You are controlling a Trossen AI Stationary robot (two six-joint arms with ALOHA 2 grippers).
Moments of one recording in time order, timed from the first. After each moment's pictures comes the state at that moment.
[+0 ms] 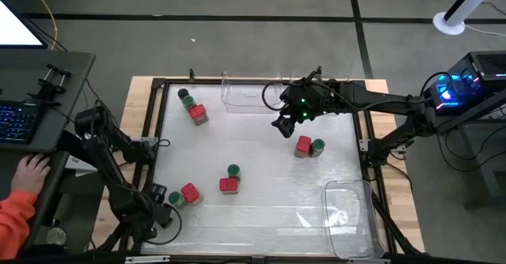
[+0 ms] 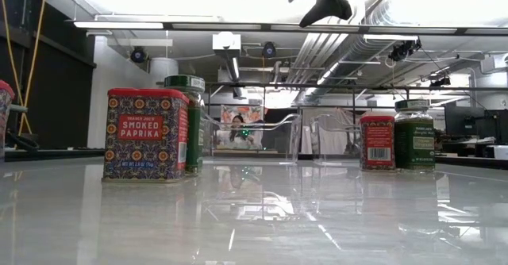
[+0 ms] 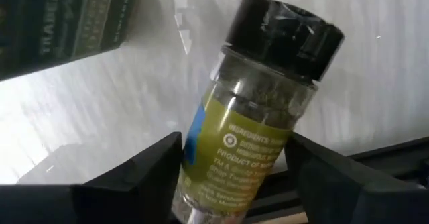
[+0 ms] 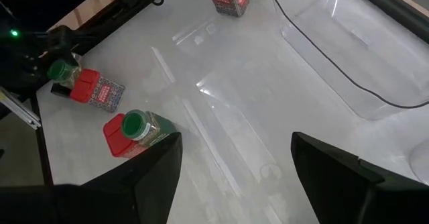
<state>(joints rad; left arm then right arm) -1.17 1.50 0.83 -0.86 0.02 -0.89 -0.13 1.48 1.53 -0.86 0.02 0.49</state>
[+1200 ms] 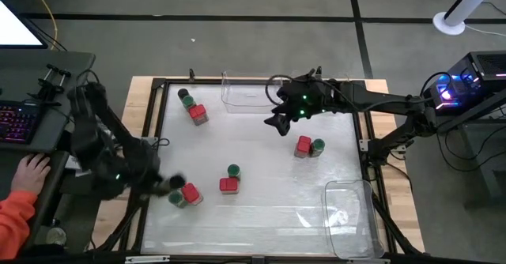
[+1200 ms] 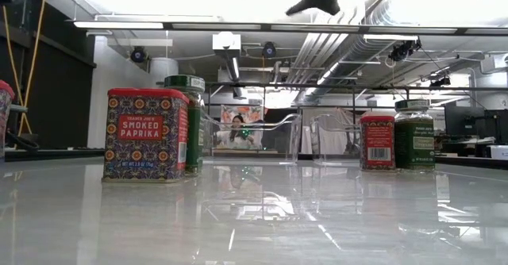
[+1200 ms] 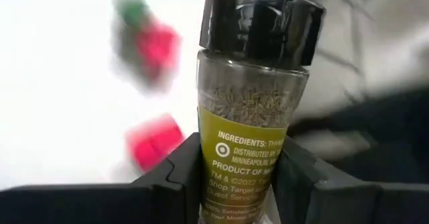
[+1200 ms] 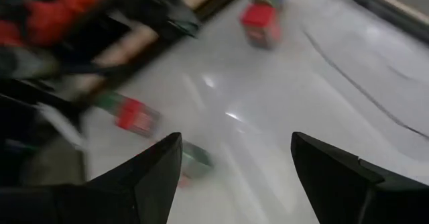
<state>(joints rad) -0.99 1.01 1.22 -1.15 -0.50 -1.15 -0.13 1.48 1.53 -0.70 -0.05 0.52</state>
